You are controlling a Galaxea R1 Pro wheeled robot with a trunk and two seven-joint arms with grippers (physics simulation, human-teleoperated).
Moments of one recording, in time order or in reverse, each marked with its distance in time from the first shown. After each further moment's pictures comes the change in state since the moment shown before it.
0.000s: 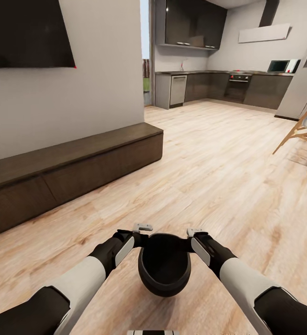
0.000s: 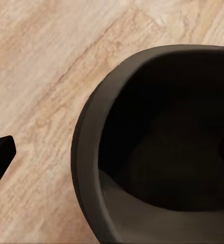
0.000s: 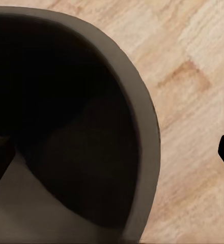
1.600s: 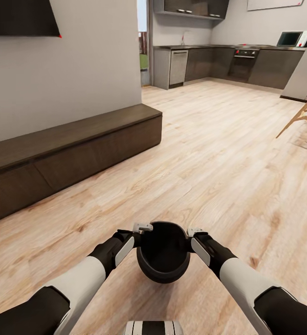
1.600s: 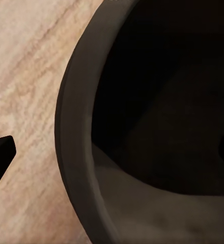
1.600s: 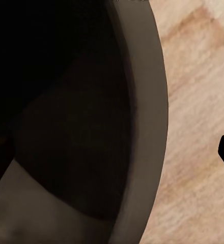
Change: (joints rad) left arm 0.000 0.000 0.000 0.000 0.000 0.001 0.000; right arm 0.000 0.000 0.003 0.001 0.002 0.000 0.000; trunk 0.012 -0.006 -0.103
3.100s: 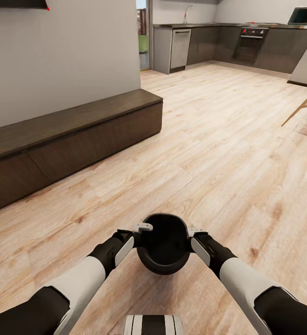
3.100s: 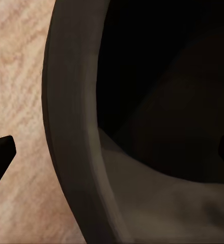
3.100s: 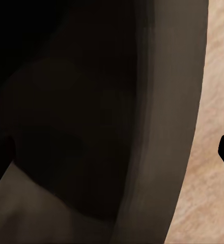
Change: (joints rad) left arm 0.000 0.001 0.000 0.000 0.000 -0.001 0.000; right arm -0.001 0.000 0.002 0.001 -0.002 -0.001 0.000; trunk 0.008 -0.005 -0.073
